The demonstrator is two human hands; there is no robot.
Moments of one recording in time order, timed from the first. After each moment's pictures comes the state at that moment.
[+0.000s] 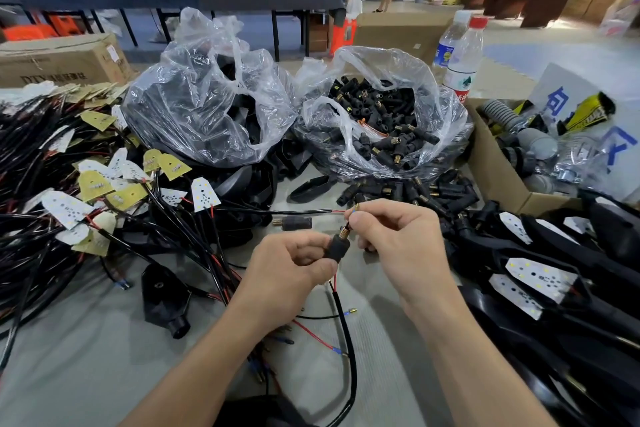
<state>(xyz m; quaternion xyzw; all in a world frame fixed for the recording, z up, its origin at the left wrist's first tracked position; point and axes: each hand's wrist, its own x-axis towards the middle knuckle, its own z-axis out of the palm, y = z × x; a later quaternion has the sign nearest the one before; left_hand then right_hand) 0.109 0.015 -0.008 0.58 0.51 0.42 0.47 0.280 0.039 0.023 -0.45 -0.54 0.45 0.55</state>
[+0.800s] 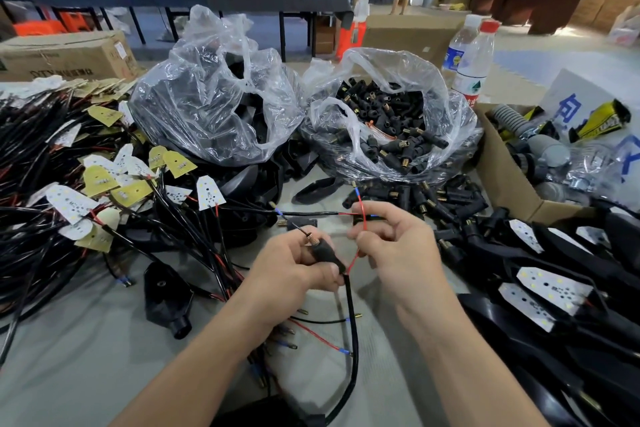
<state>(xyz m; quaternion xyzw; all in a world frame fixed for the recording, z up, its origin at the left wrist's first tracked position) 0.111 0.014 0.000 0.52 0.48 0.46 0.54 0.270 0.040 0.013 -0.51 -0.51 0.47 0.51</state>
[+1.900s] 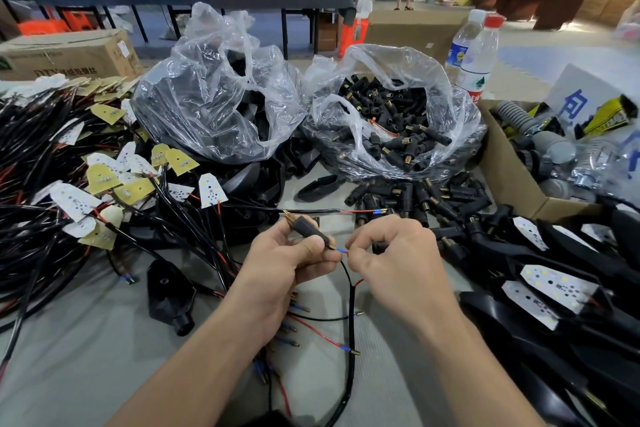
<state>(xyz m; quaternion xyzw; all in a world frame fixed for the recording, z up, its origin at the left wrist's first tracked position) 0.112 0.014 0.006 0.33 0.45 0.57 0.60 0.274 0.028 0.019 -0.55 -0.69 0.28 0.39</state>
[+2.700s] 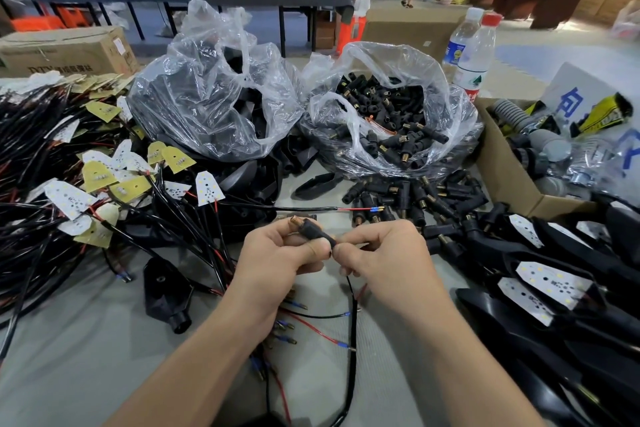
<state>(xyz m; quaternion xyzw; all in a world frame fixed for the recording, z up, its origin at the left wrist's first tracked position) 0.112 0.012 0.005 0.39 0.52 0.55 0.53 0.272 0.033 0.015 -0.55 -0.62 0.43 0.36</state>
